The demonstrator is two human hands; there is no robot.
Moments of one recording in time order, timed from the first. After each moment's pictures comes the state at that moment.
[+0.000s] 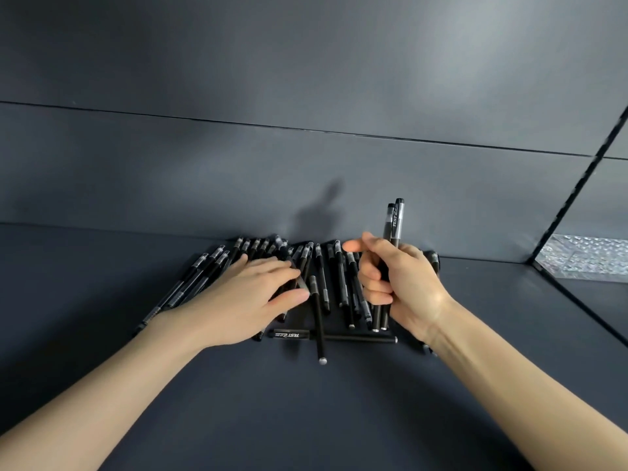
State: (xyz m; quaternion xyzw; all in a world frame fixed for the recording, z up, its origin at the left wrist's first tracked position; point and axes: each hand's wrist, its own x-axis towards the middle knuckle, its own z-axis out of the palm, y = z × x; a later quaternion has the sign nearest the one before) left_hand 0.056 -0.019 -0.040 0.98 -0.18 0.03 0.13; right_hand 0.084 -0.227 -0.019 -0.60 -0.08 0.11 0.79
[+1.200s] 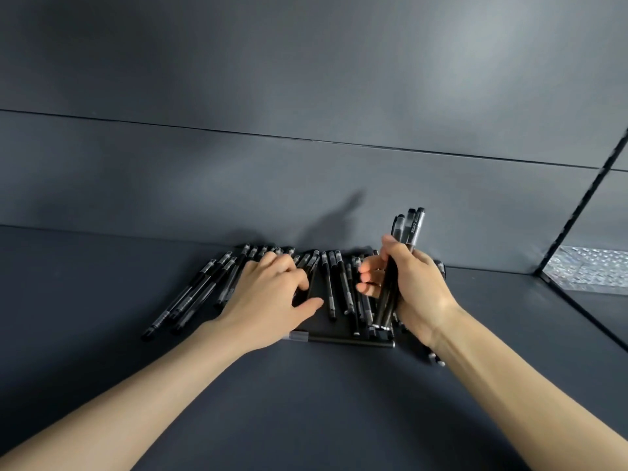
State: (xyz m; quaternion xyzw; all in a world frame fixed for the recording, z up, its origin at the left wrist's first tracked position) left_hand 0.066 -0.039 -0.055 0.97 -0.11 0.16 0.11; right_hand 0.085 -0.225 -0.015 -0.60 -0.02 0.05 0.80
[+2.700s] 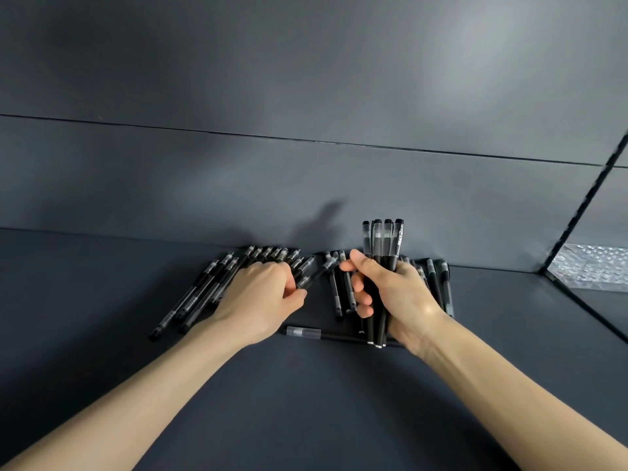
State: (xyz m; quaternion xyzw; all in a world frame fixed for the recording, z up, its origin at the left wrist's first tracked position) left_hand 0.053 -0.035 -0.037 0.97 -0.03 0.15 0.18; right_hand 0.078 -0.210 -0.027 -0.62 -0.06 0.10 0.77
